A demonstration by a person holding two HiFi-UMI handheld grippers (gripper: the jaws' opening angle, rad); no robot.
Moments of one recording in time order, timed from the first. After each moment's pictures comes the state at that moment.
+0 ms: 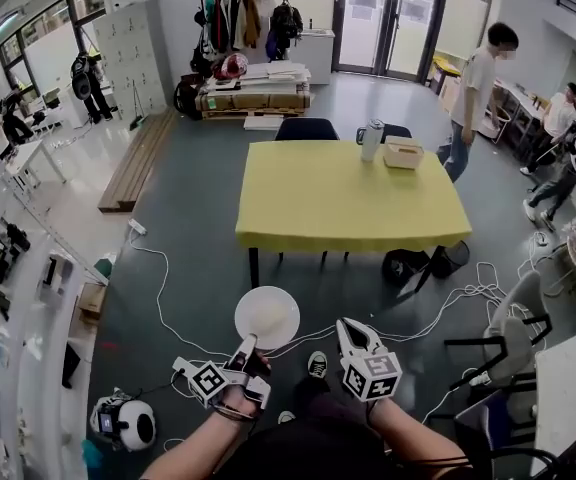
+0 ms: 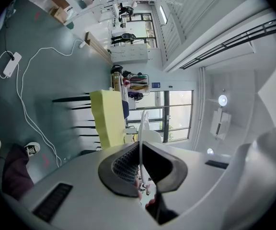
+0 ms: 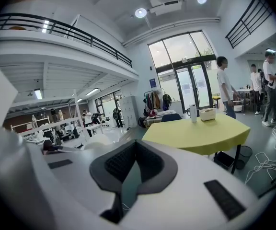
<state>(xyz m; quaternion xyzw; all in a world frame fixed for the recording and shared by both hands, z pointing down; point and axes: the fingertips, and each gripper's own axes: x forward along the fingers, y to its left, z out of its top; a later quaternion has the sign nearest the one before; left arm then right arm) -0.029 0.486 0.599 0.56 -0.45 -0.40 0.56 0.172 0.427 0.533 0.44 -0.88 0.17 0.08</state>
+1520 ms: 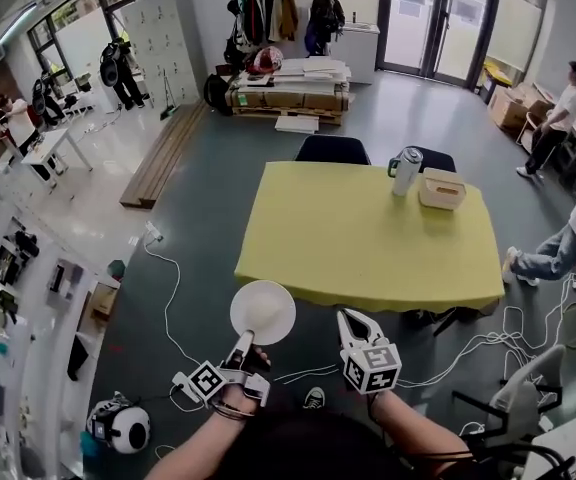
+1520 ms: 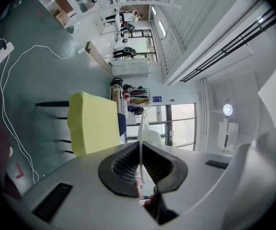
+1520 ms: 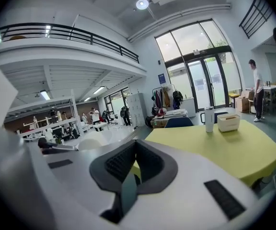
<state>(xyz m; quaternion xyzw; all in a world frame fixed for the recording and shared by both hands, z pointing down) -0.029 0.228 0.582 0.51 -0.50 -0.47 0.51 0.163 0.124 0.533 0.37 -0.91 0.17 0.10</state>
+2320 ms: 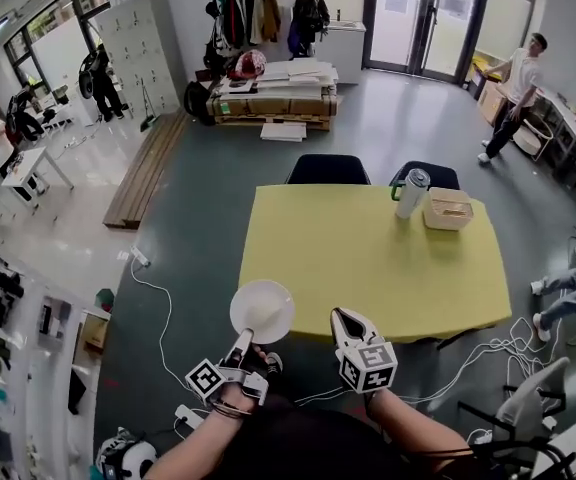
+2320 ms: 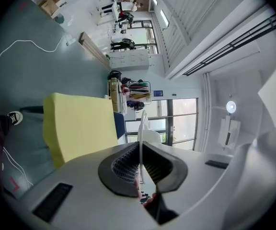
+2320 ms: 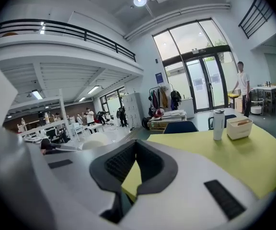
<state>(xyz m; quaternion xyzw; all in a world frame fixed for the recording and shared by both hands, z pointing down) -0.114 0.050 0.596 0.53 -0.48 -0.45 0.54 0.074 -0.038 0.542 0.38 -0.90 0.17 0.10</state>
